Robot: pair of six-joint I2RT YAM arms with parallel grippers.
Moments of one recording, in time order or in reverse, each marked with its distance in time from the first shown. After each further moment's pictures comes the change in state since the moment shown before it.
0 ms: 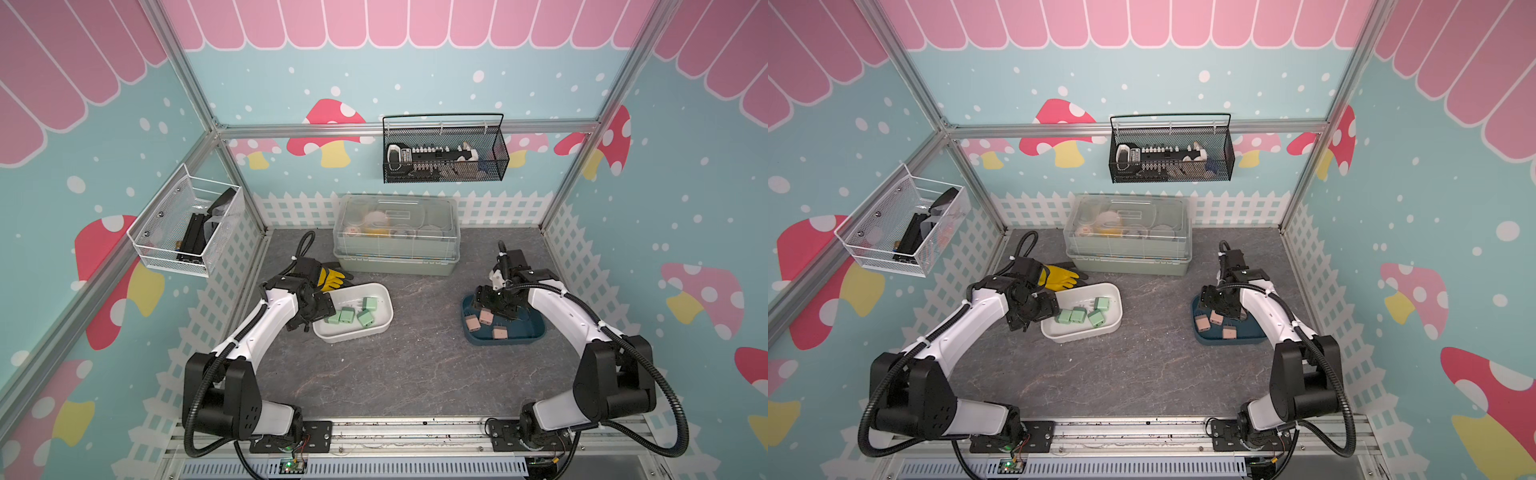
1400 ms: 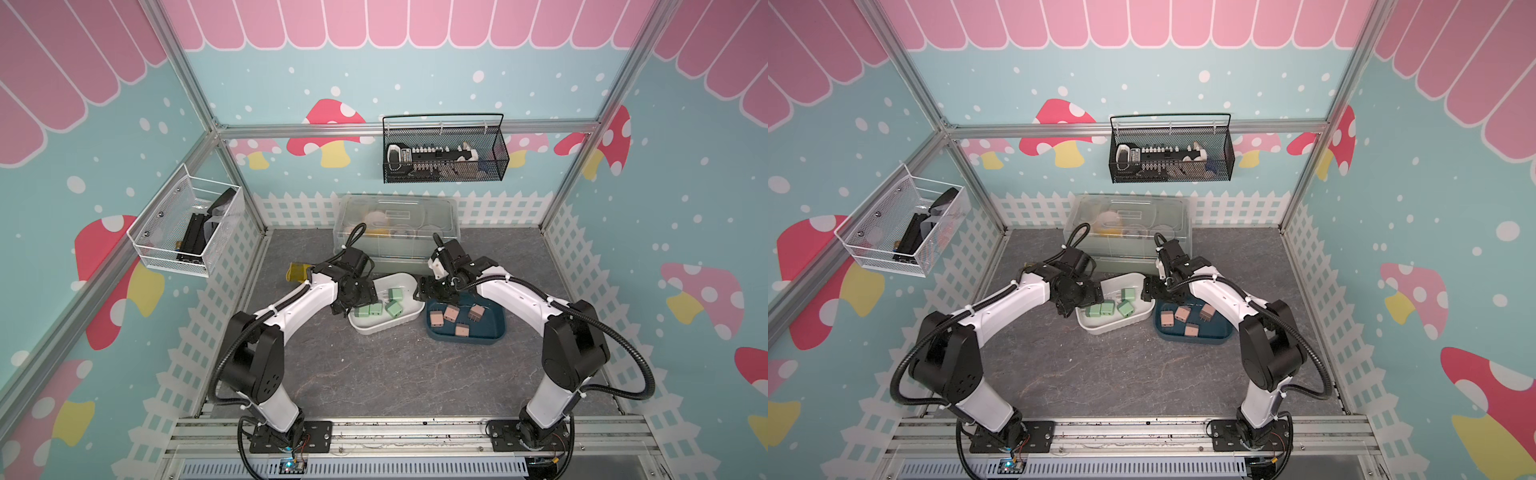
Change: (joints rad) left arm -0.251 0.159 0.192 0.109 0.078 -0.143; right arm 0.301 0.216 0.266 0.105 -0.020 0.084
